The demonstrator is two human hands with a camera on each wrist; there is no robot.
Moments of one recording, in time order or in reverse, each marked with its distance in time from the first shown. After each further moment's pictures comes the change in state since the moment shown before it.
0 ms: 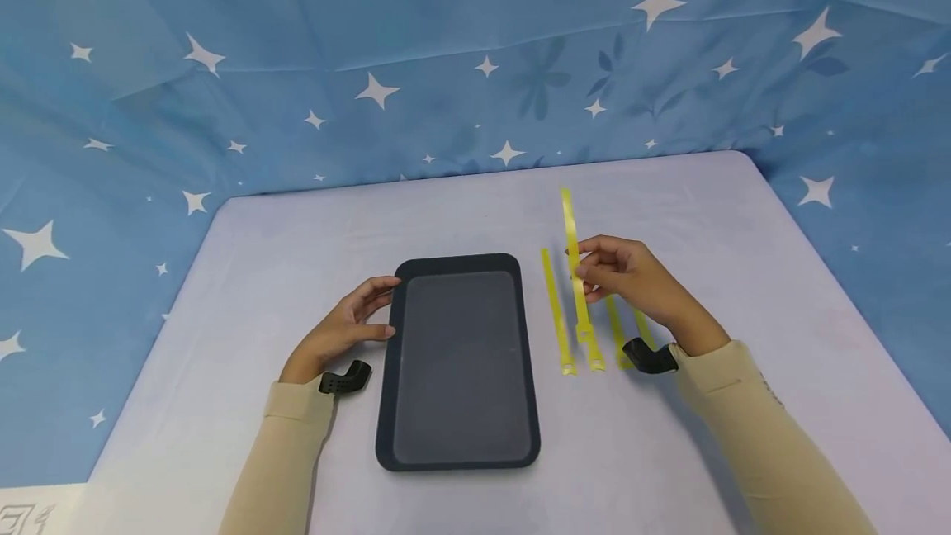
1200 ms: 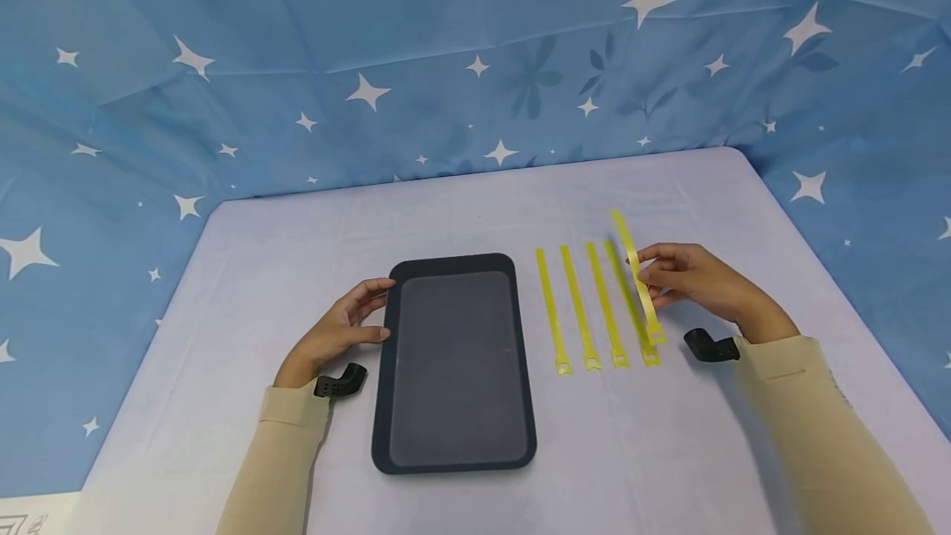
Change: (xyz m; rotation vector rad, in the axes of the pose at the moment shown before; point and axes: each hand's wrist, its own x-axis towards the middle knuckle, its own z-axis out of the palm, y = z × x) left_hand -0.001 0.000 0.000 0.004 -0.002 0.002; right_hand -0.033 0.030 -0.081 -0.150 0.023 0.330
